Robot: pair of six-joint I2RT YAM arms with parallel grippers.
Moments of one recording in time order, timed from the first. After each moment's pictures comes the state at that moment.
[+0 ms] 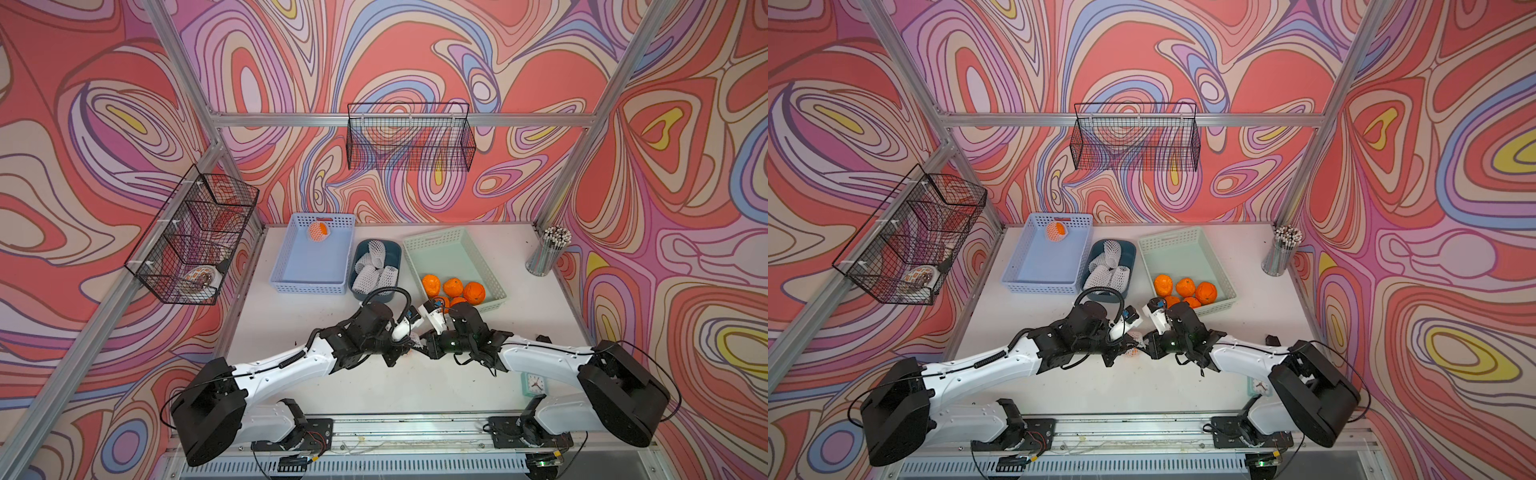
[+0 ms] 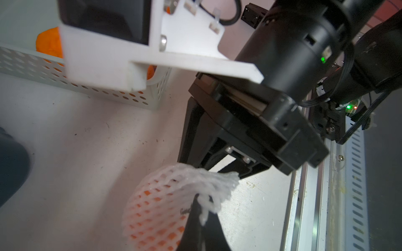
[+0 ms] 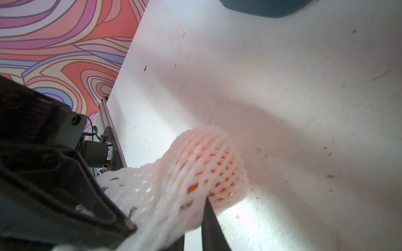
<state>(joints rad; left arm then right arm) -0.87 1.28 0.71 -0.14 0.30 0.02 0.70 1.38 0.52 0.20 -0.53 0.47</state>
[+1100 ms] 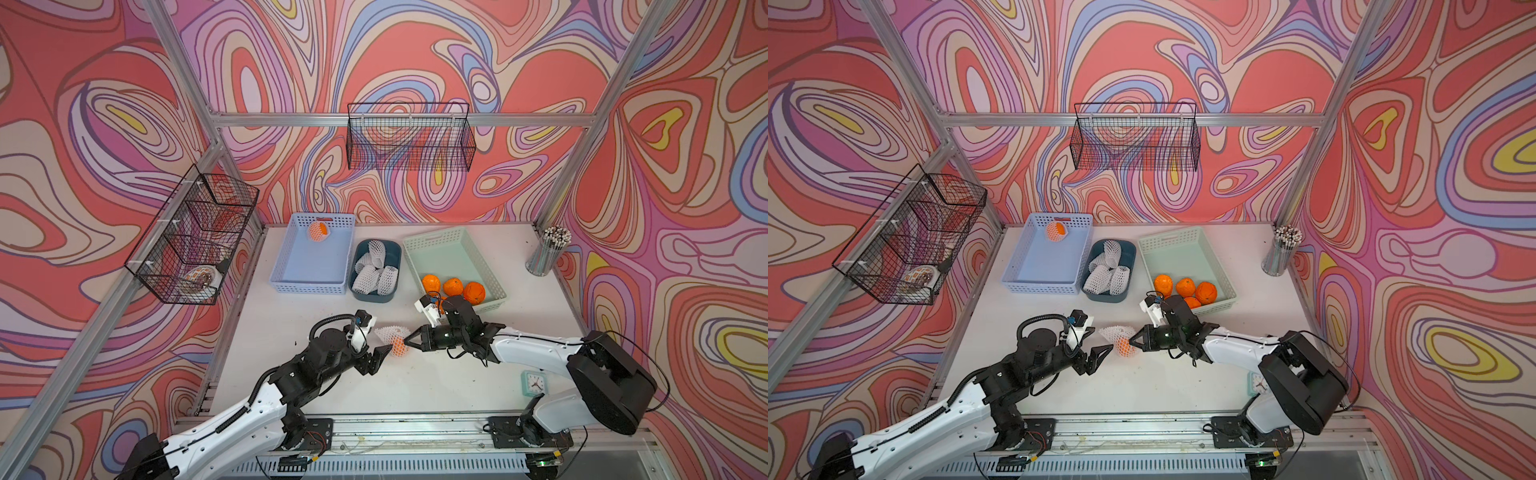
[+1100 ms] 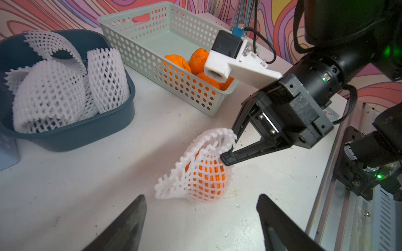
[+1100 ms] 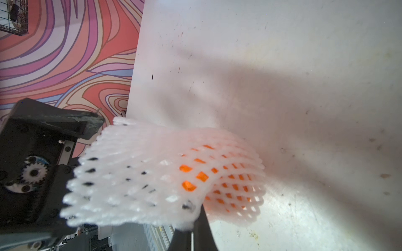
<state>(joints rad) -0.81 0.70 0.34 -0.05 0.04 -0.22 0.70 1.46 0.62 0.16 -0.59 0.70</state>
